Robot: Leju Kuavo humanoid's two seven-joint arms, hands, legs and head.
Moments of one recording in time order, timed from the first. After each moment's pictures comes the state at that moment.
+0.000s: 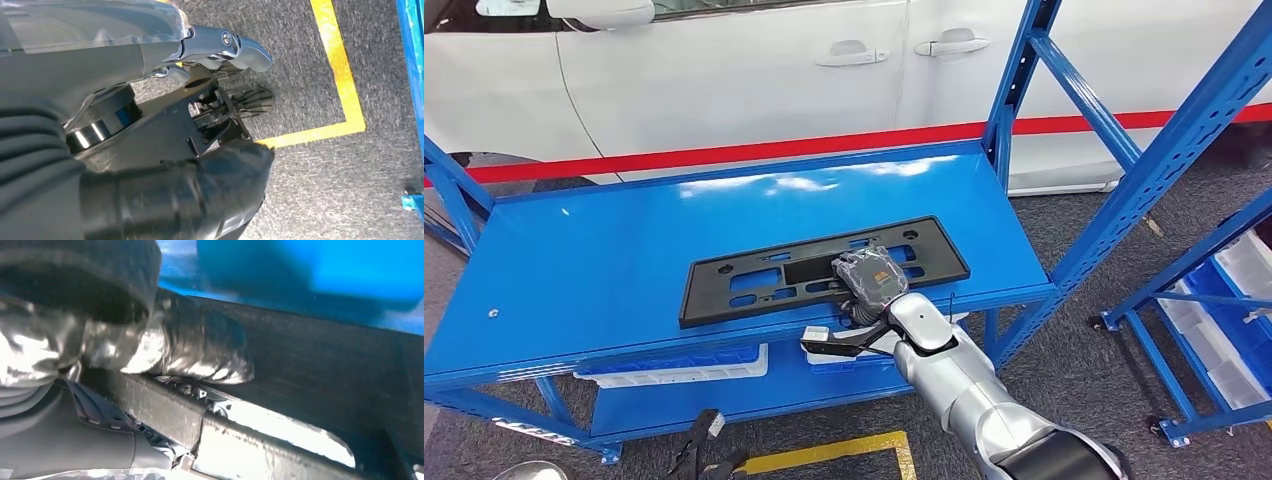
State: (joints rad) left arm -0.19 -0.26 0.51 -0.41 -0.67 -0.20 0.19; right arm -0.71 0.30 0.31 -0.43 1.29 -0.40 -0.30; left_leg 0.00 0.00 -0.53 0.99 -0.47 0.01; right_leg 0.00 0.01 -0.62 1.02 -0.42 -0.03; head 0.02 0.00
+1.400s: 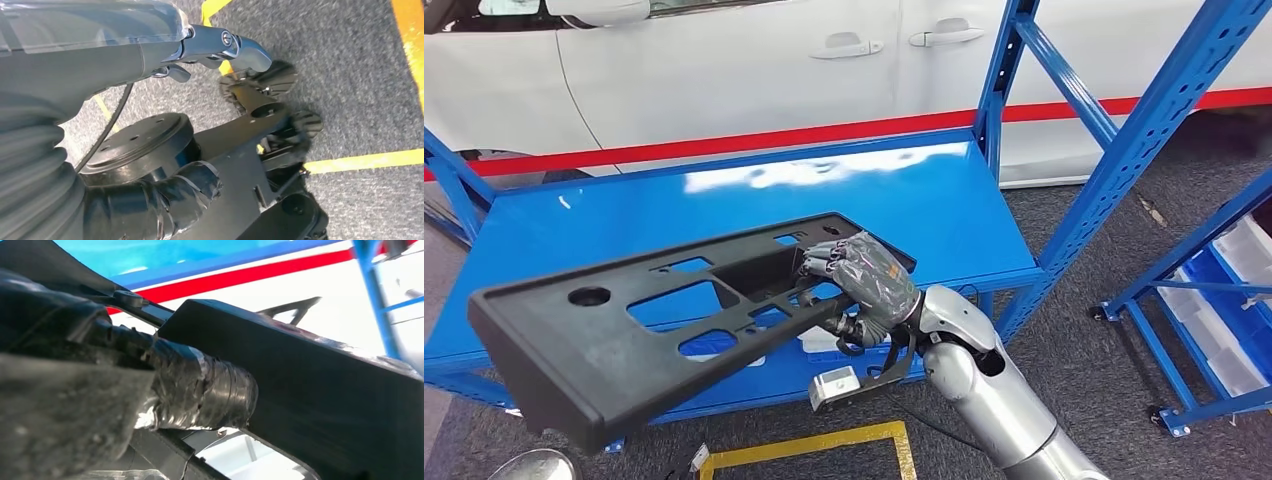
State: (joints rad) left arm -0.11 -0.19 0.57 -0.45 -0.78 -0.26 0.24; right arm -0.47 0.07 0.53 -1.44 0.59 0.05 -0.56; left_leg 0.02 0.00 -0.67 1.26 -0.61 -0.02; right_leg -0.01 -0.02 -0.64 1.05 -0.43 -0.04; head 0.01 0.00
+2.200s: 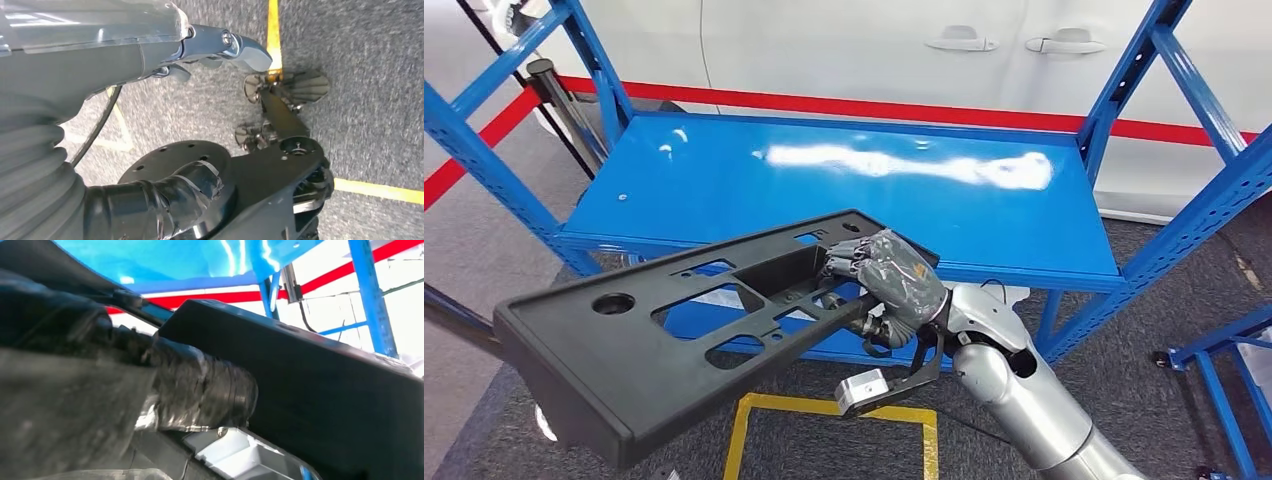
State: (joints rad) left arm -0.01 -0.17 0.64 -0.50 -0.76 -0.33 0.18; right arm -0.49 -0.05 0.55 -1.54 0.52 0.08 -0.51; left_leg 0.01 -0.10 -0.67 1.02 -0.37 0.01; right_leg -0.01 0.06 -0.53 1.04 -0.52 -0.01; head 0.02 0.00
